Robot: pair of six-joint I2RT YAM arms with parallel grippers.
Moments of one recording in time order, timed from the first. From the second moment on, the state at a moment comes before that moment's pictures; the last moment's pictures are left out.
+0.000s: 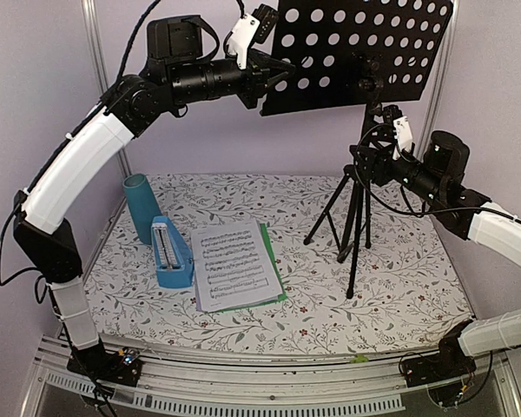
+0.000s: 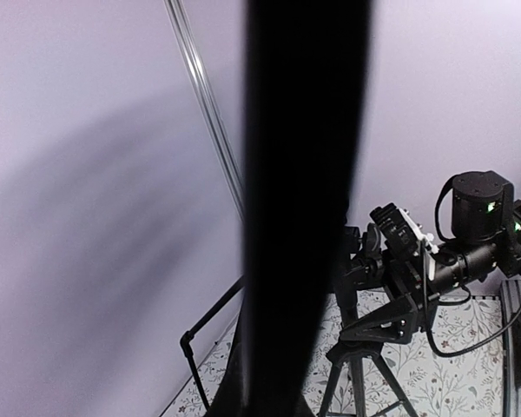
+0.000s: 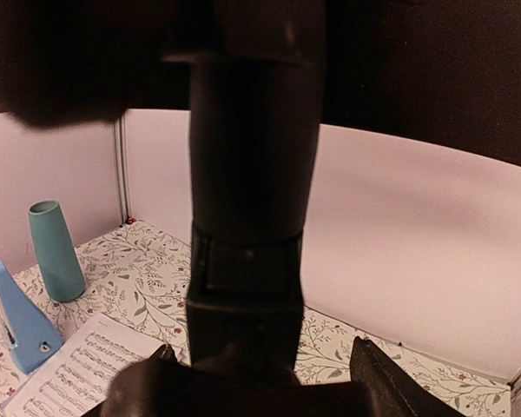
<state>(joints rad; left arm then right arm) -0.88 1.87 2.36 -0.49 0.18 0.28 0.48 1.17 0.98 0.21 -0.09 -0.08</state>
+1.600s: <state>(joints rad) -0.65 1.29 1.52 0.10 0.02 0.12 0.47 1.31 0.96 0.48 -0.16 0.03</state>
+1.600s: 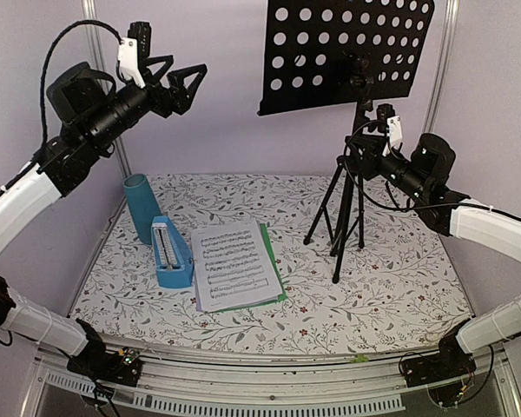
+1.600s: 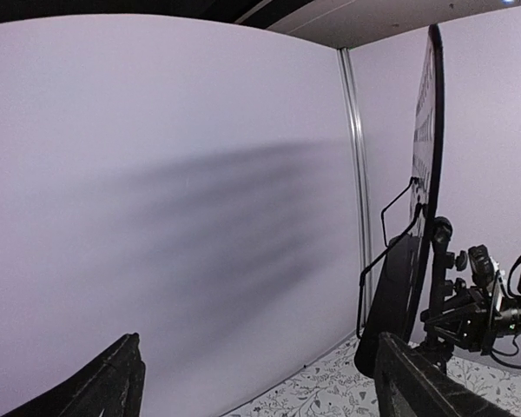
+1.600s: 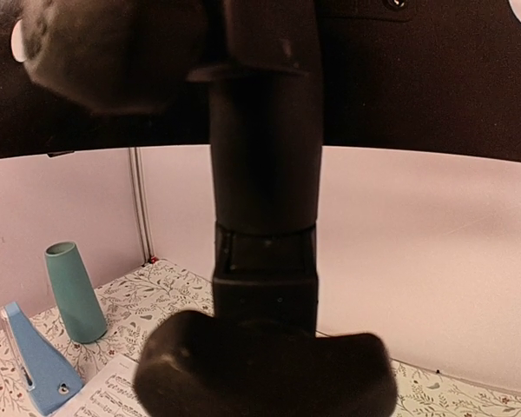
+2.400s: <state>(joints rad) -0.79 1.66 1.18 0.38 0.14 -0.01 0.47 1.31 0.98 0.45 -0.20 0.04</state>
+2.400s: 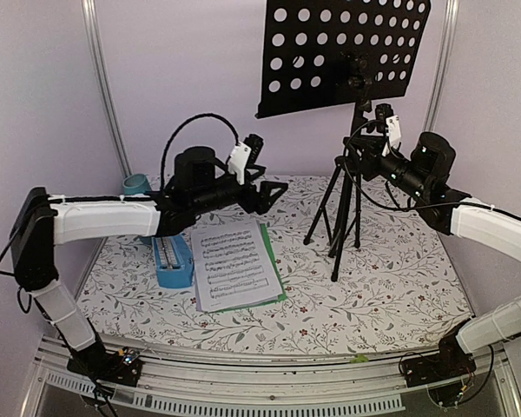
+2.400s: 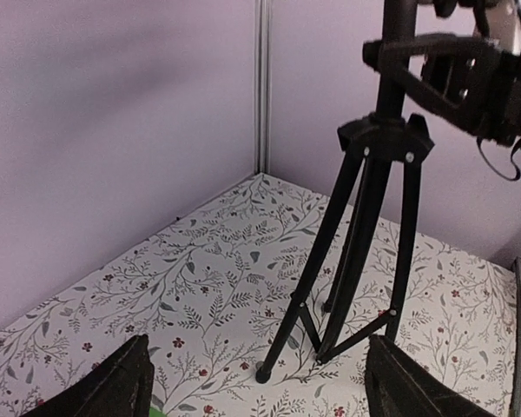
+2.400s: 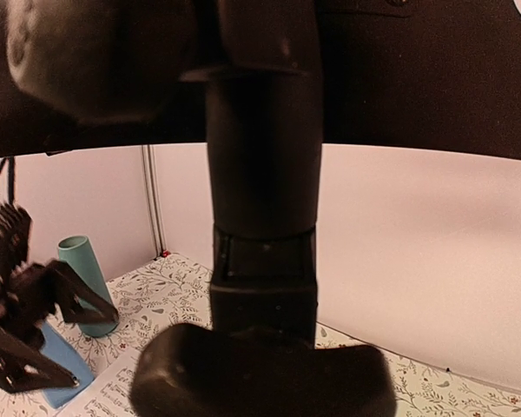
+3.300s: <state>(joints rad) -0.85 2.35 1.58 0.48 0.15 0.17 0.47 1.28 0.96 0.41 -0.22 0.05</state>
